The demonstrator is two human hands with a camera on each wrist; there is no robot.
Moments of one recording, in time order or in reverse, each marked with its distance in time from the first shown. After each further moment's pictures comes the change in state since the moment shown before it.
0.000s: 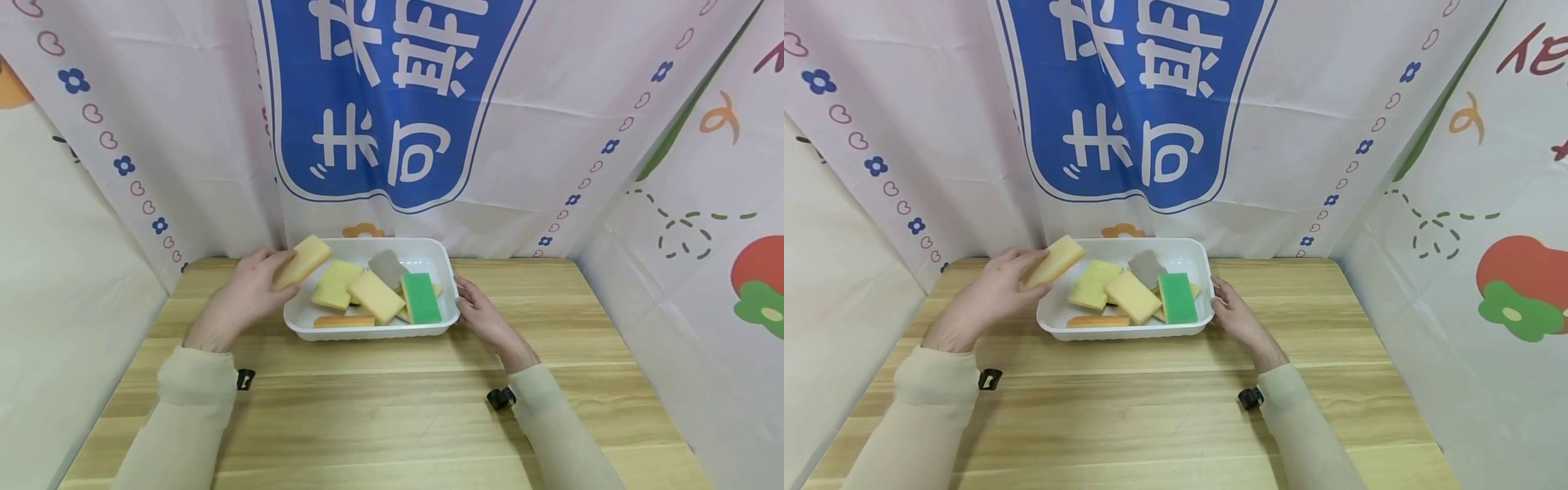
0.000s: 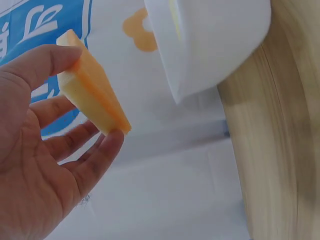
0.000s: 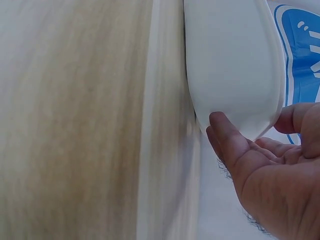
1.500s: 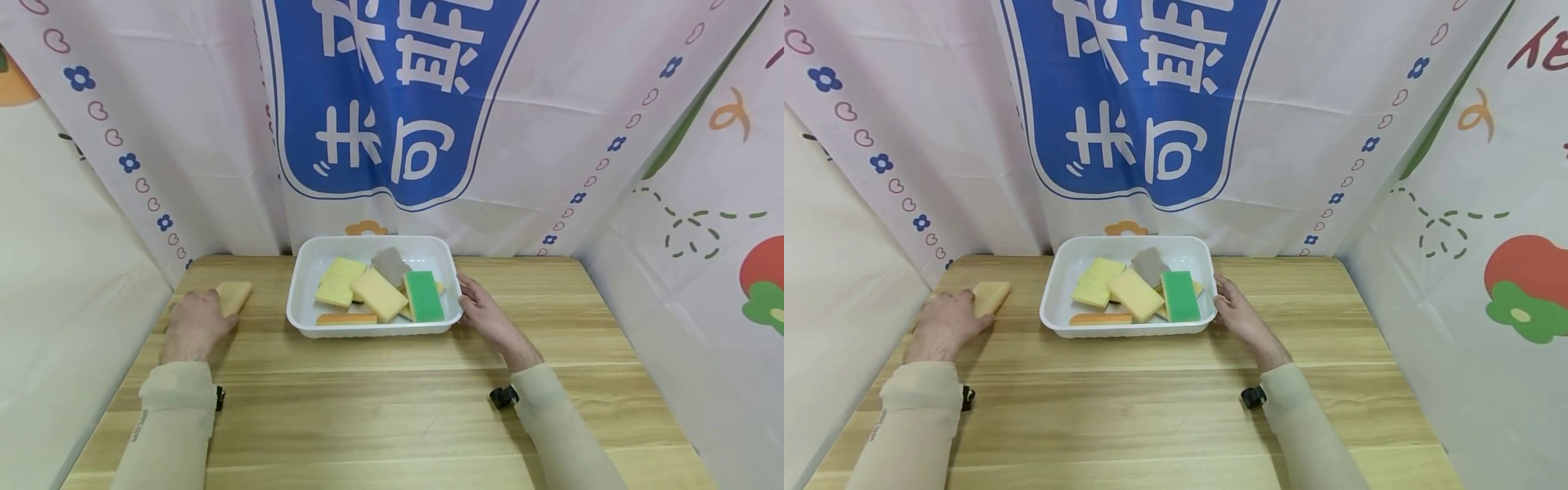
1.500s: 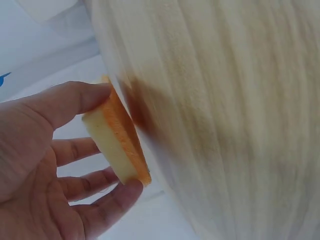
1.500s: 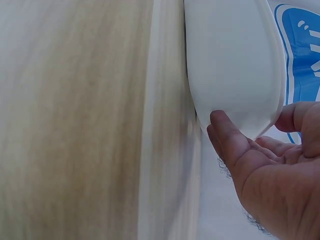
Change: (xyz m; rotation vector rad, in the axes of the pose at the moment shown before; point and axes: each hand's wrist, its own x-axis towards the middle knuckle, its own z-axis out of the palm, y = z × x) left_hand -0.045 -0.115 0.021 0.215 -0.094 -0.370; right_hand -0.001 -0.002 0.002 0.019 0.003 -0.005
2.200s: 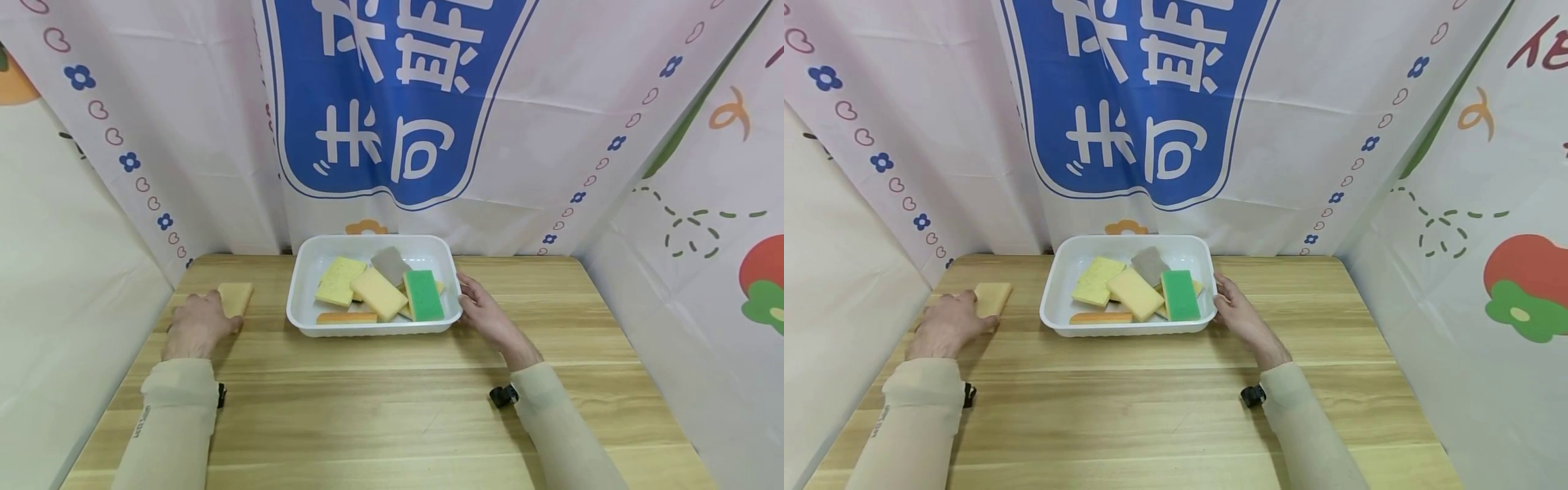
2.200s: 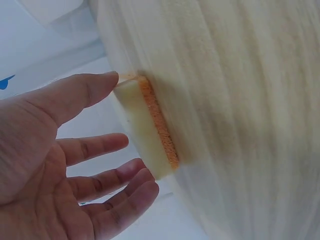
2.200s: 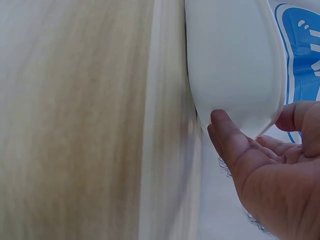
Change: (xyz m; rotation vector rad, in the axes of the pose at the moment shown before) left_hand 0.000 0.006 -0.003 -0.012 -0.080 -0.027; right_hand 0.001 0.001 -0.001 0.012 0.001 0.012
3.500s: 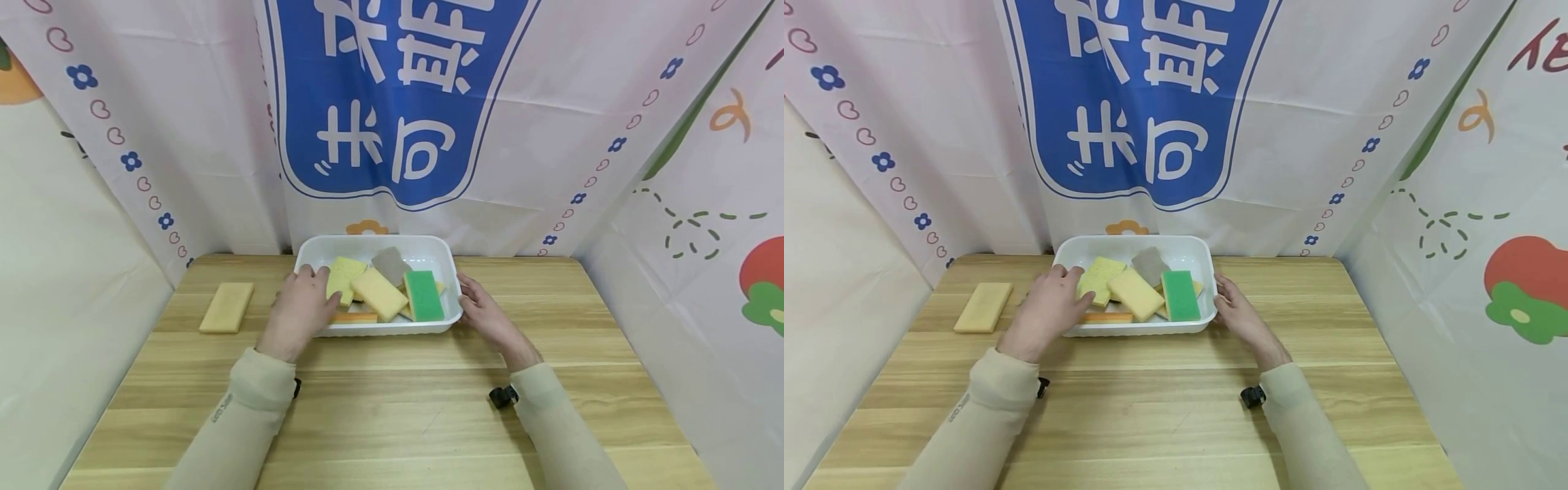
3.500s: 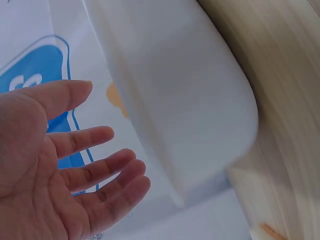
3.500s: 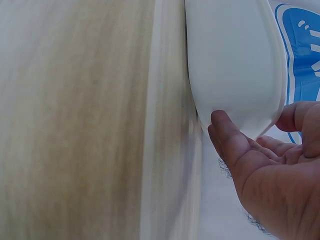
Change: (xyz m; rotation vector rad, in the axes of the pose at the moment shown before) left_hand -0.025 0.180 0.008 -0.016 0.244 0.299; right_hand 0.000 0.002 0.001 -0.005 0.004 -0.010
